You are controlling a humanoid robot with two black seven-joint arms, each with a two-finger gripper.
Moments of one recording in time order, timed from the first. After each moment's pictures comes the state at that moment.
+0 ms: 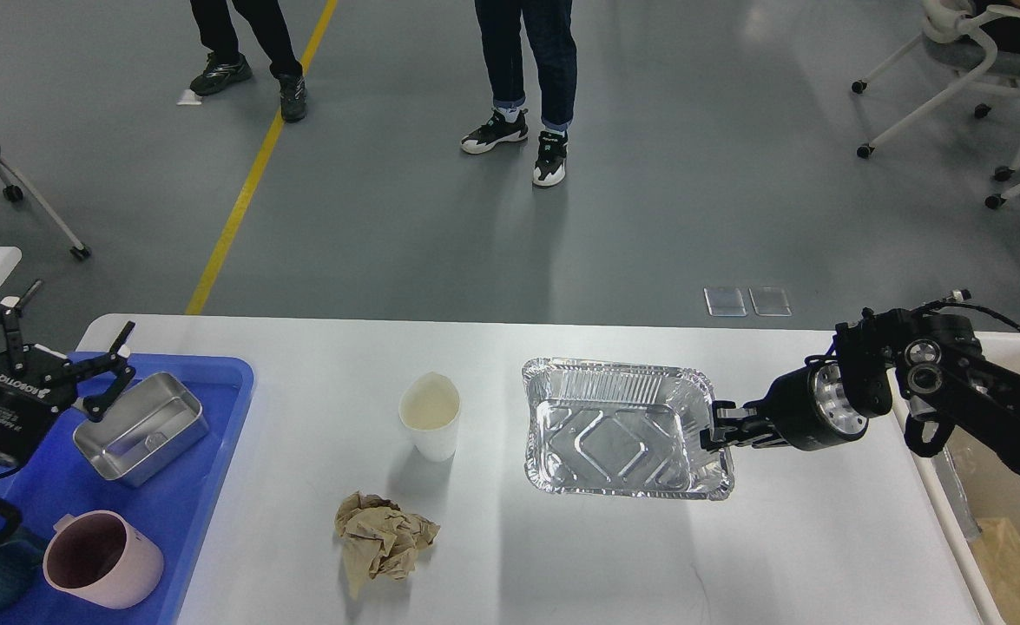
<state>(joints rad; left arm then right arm) -0.34 0.39 -1.55 -0.49 -0.11 -0.94 0.35 0.68 -0.60 0.68 1.31 -1.17 0.87 -0.32</state>
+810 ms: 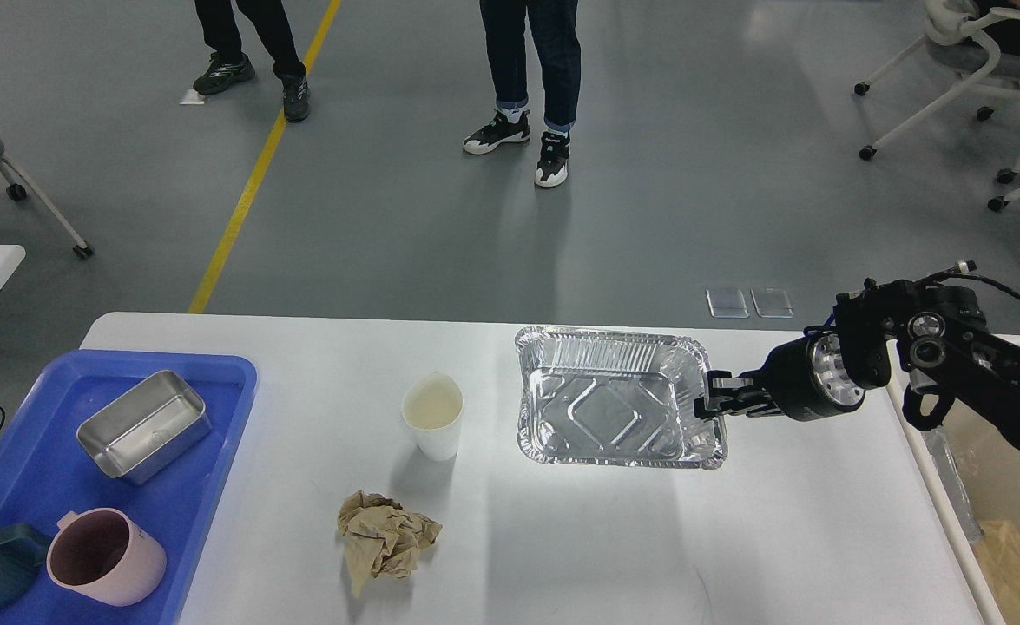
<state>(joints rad) 0.05 1.03 -1.56 -0.89 0.46 -0.96 0.38 0.74 -0.59 0.70 1.31 -1.17 0.87 -0.32</state>
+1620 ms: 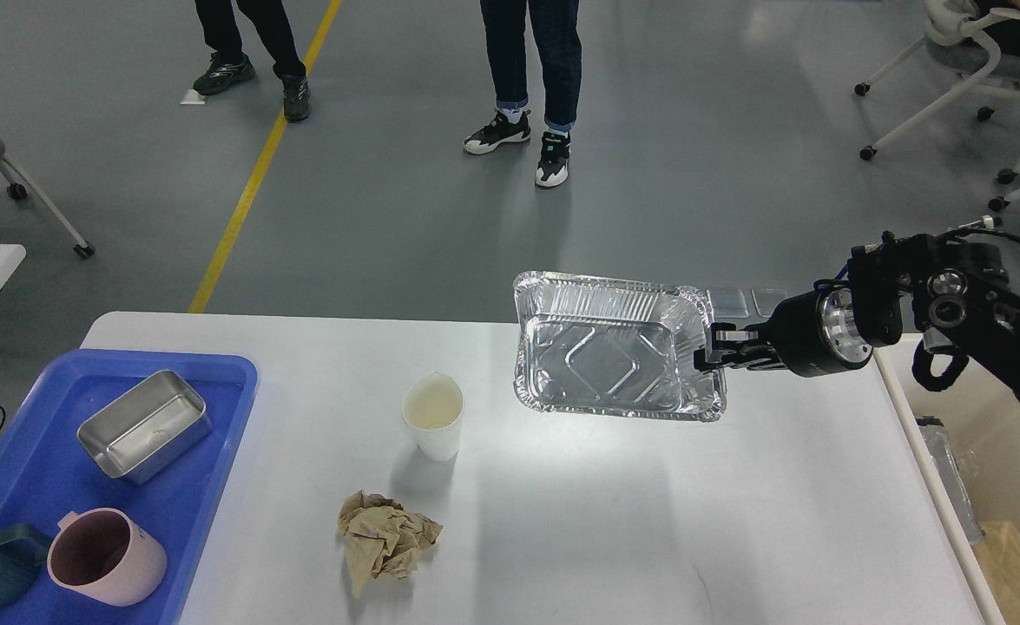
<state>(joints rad) -0.29 1.06 -1.54 -1.11 0.65 -0.96 0.39 0.79 -0.60 0.76 1.31 -1.17 0.87 -0.32</state>
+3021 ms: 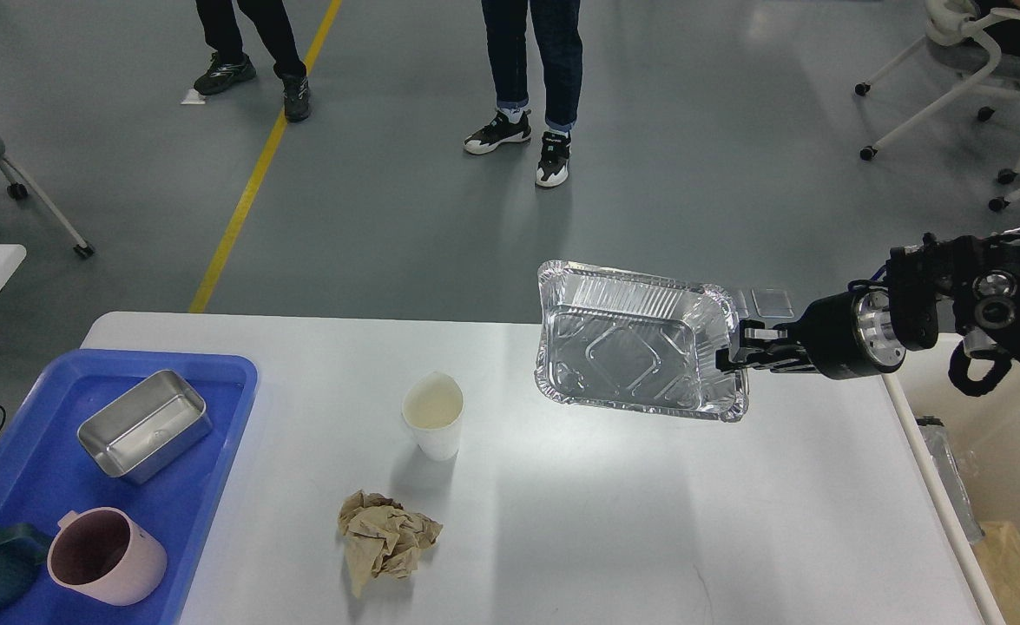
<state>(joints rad) -0.24 0.49 -1.85 -1.25 0.92 -0.43 0.00 0.74 -0.66 0.83 1.34 -1.14 0.89 -0.32</state>
